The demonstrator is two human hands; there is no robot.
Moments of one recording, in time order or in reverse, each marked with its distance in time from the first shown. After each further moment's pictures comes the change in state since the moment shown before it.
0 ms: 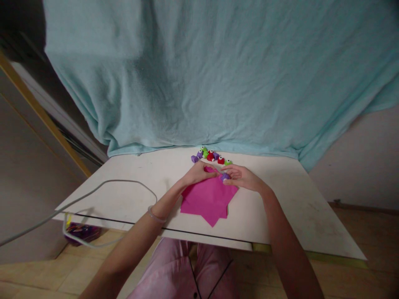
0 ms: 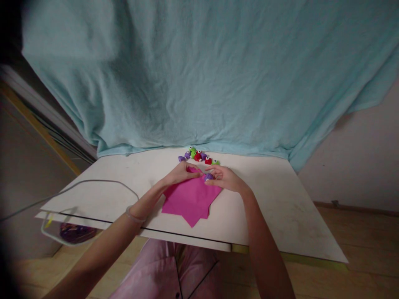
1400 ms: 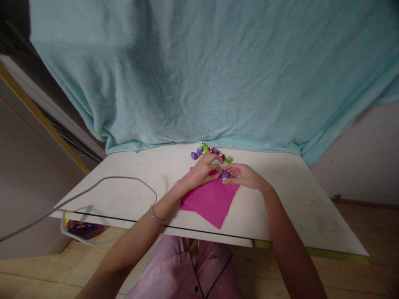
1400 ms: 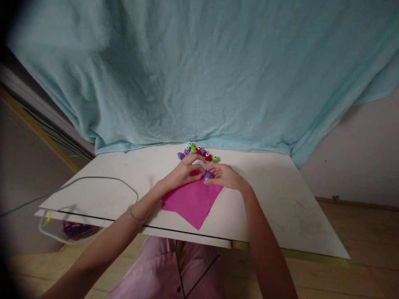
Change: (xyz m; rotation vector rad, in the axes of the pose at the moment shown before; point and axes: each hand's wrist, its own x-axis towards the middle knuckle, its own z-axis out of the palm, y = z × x) left_hand -0.005 0.011 0.009 0.555 0.091 0.542; right_hand 0.002 0.002 0.004 -0.019 -0.040 -0.036
